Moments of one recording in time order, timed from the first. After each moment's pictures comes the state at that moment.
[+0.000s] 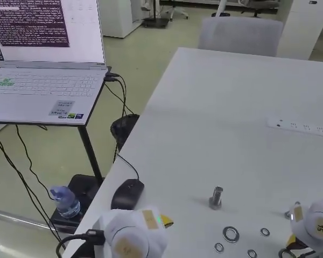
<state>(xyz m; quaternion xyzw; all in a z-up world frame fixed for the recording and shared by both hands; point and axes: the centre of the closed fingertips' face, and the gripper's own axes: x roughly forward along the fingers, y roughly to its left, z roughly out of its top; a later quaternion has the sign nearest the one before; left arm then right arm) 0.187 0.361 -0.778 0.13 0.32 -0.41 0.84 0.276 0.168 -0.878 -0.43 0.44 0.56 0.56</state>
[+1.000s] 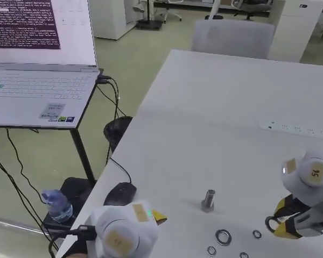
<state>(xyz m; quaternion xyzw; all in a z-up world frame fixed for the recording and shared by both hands) 0.204 0.364 -0.774 0.11 0.31 -0.40 0.85 0.306 0.212 -0.785 -0.41 0.43 0.56 0.58</state>
